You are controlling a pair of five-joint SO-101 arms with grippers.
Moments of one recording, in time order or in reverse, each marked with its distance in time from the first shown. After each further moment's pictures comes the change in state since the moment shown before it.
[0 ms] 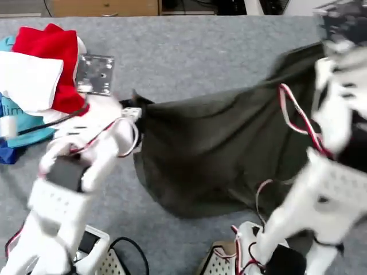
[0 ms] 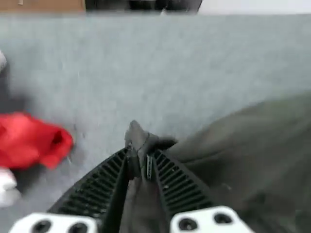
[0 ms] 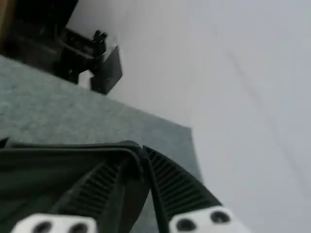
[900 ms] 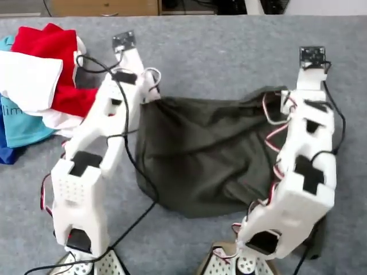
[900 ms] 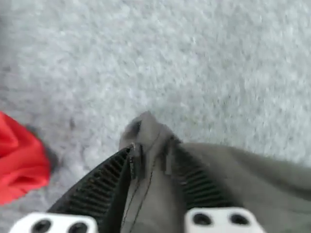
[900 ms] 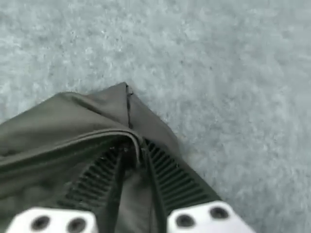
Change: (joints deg) left arm -7.8 75.1 -51.3 0.7 14.3; right arm 3.2 50.5 13.2 -33.7 -20.7
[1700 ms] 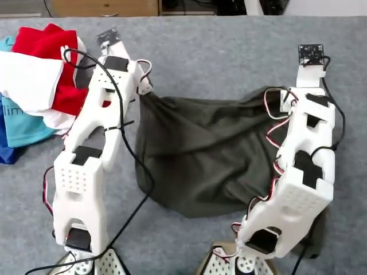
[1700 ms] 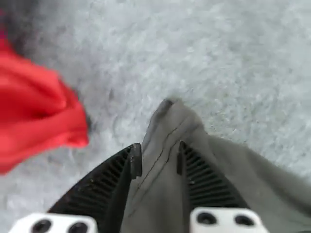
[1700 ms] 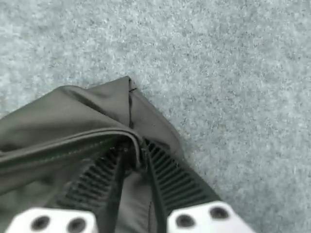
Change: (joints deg) left arm -2.5 6.2 -15.9 20.6 12.4; right arm 0.0 1.7 -3.8 4.3 0.9
